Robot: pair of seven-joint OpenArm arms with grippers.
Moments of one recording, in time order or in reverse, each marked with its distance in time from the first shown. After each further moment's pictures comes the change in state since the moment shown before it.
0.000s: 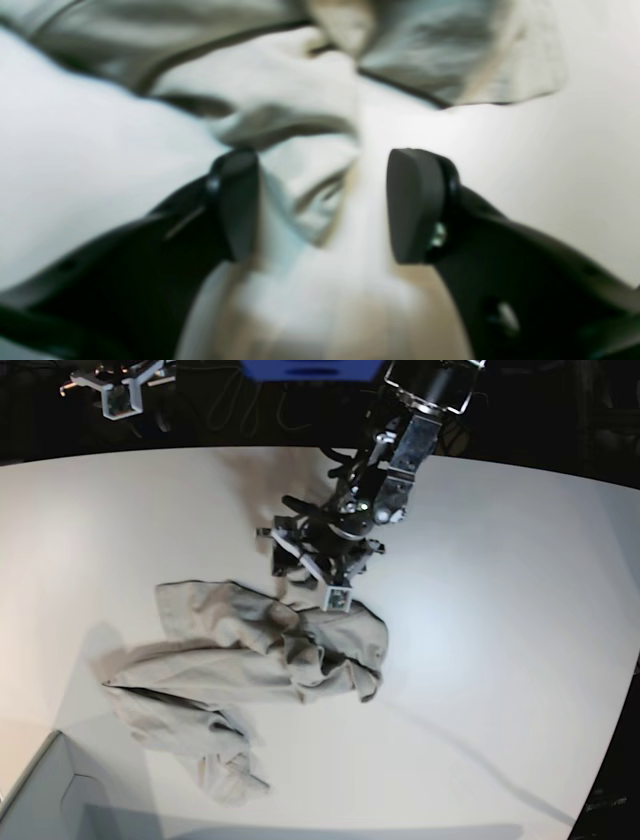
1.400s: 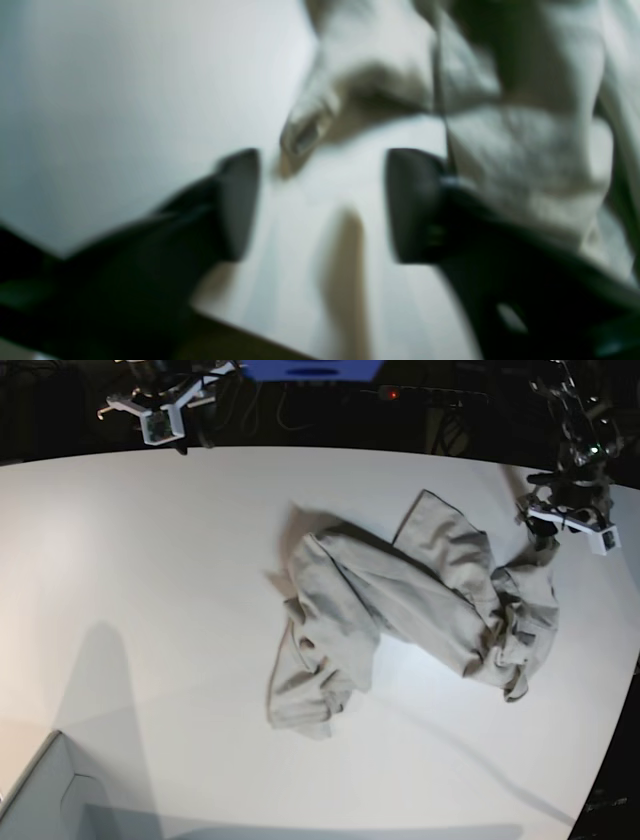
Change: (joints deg) left arm 14.5 -9.2 -53.9 15.6 0.1 -14.9 5.7; right arm 7.9 0.4 -8.5 0.0 0.0 0.0 -8.3
